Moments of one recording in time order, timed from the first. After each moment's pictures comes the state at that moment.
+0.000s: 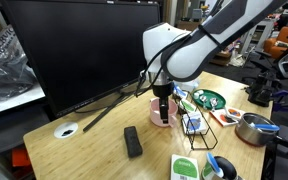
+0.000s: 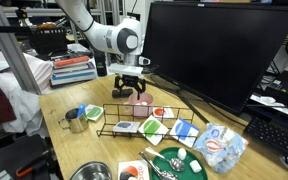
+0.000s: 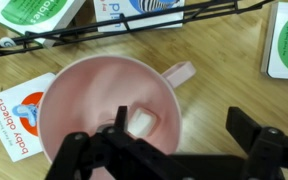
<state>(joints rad) 0.15 0.56 0.14 -1.86 -0.18 2.24 -0.26</state>
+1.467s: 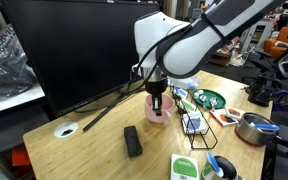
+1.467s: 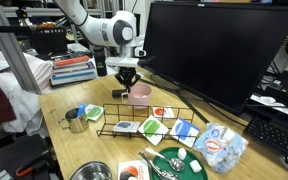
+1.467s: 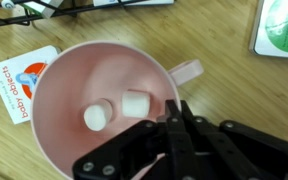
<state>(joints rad) 0.20 0.54 0.14 -1.82 -0.21 2.23 -0.21</state>
